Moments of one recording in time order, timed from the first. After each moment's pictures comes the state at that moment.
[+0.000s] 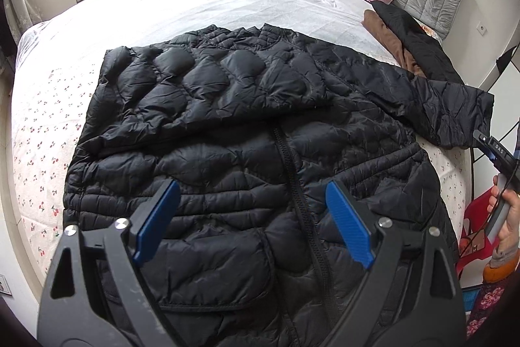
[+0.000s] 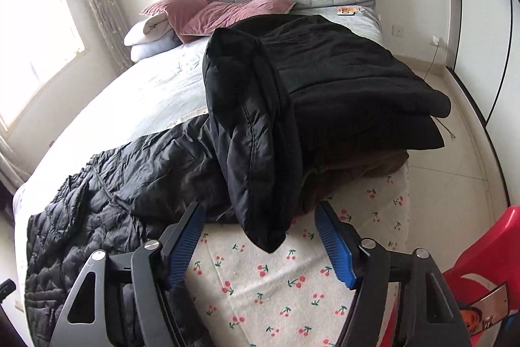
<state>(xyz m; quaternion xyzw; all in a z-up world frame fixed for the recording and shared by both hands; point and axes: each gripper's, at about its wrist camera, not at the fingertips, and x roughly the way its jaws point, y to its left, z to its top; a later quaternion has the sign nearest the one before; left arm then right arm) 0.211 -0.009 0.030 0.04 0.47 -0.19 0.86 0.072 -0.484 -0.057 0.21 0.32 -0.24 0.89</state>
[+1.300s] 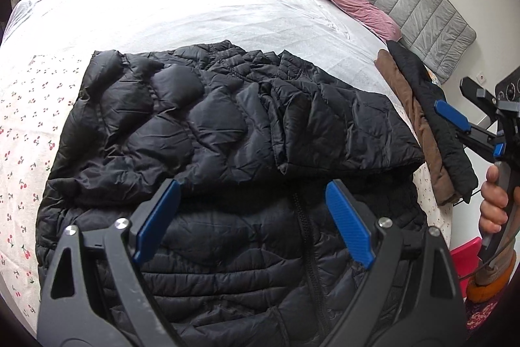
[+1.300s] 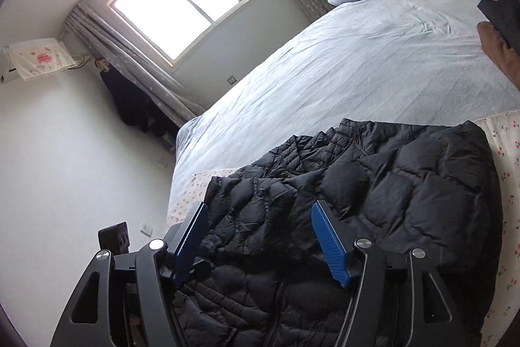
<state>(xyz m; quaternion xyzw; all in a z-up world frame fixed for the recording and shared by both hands) 0.303 0.013 0.012 -0.06 0.47 -0.20 0.86 0.292 -0.284 -0.007 0.25 0.36 0.20 0.88</state>
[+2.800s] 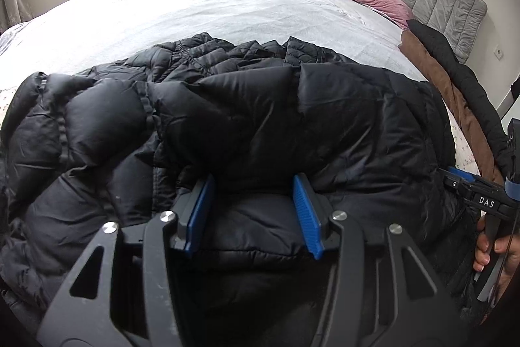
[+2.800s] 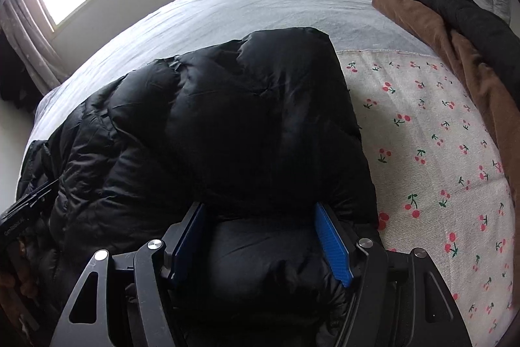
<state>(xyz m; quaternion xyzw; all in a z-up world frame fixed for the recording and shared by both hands) 0.378 -0.061 -0.063 0.01 0.44 -0.18 0.88 0.326 -0.356 -0.152 0.11 0.45 -0.05 0.88</state>
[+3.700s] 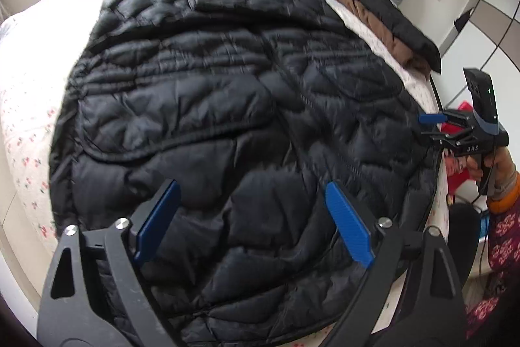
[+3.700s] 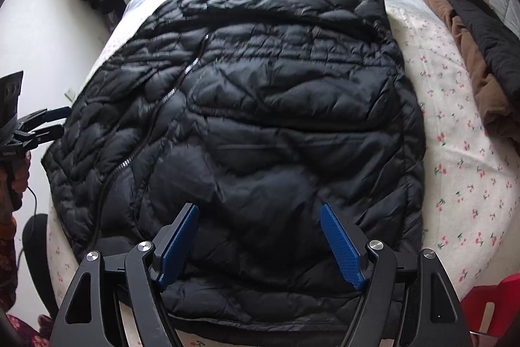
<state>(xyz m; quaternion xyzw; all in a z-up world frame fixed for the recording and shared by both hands) 0.084 0.072 -0.036 0.06 0.51 -0.29 0.81 0.030 -0.253 -0.133 0.00 0.53 0.11 0.84</state>
